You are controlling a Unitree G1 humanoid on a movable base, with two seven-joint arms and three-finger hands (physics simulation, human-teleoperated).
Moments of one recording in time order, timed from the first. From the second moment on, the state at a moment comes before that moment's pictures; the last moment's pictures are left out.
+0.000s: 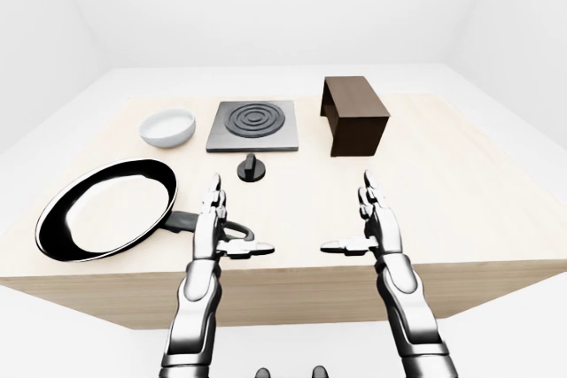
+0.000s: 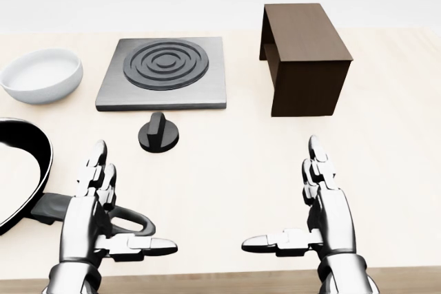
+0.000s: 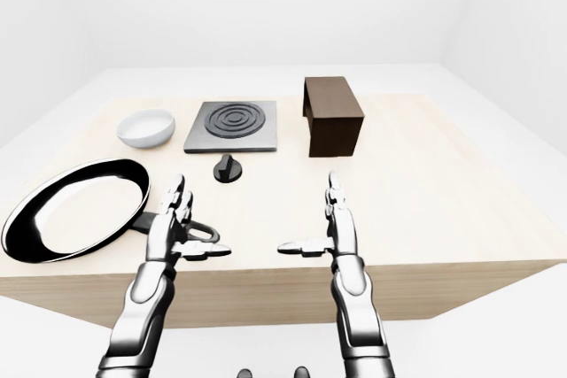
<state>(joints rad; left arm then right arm) 0.00 0.01 0.01 0.00 -0.01 0.00 -0.02 0.00 -0.01 -0.01 0.01 0.00 0.00 0.01</state>
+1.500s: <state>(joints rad) -0.01 0.02 0.04 0.03 -0.02 -0.02 -0.03 0.10 -0.02 -0.19 -0.37 0.06 0.09 -0.02</state>
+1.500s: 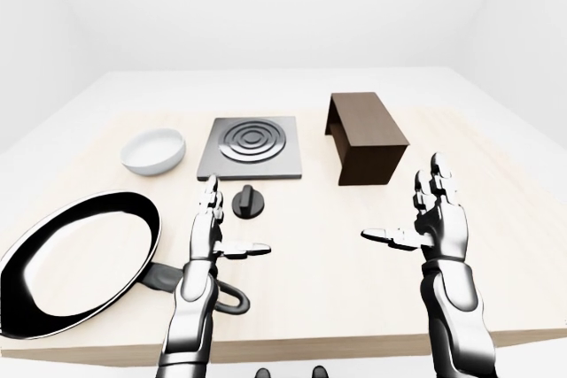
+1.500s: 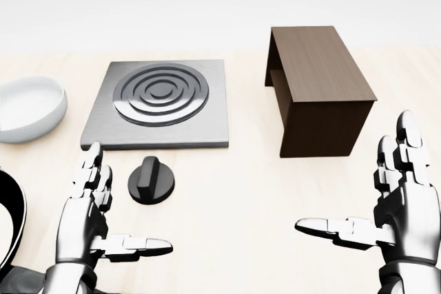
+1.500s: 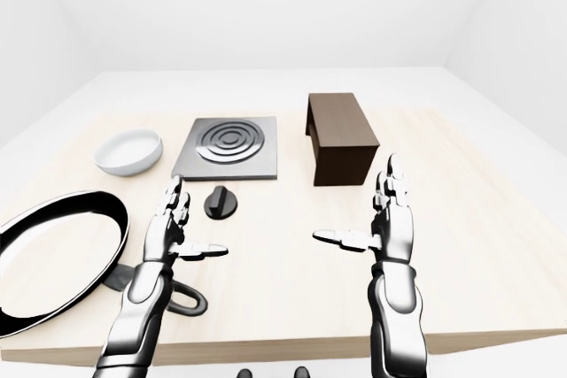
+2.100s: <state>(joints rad) -0.08 0.02 0.03 0.11 0.00 -0.03 -0.01 0.11 -0.02 -0.18 -0.38 0.07 0.09 -0.02</state>
